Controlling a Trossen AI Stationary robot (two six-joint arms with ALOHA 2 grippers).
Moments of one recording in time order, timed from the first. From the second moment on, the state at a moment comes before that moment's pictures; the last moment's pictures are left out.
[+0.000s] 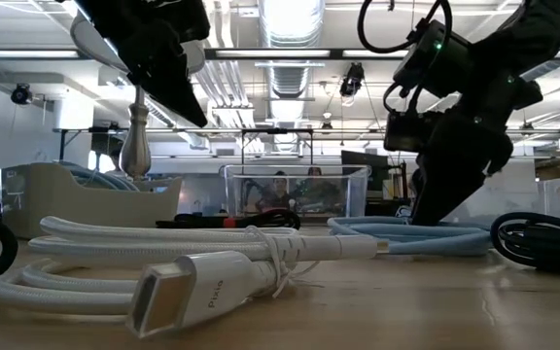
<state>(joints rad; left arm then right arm) -0.17 1.30 0.91 -0.48 -0.44 -0.24 0.06 1.56 0.58 -0.02 -0.02 0.39</state>
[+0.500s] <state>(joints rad) -0.17 1.30 0.91 -0.41 -0.43 -0.36 0.06 1.53 0.65 -0.02 -0.08 0.37</state>
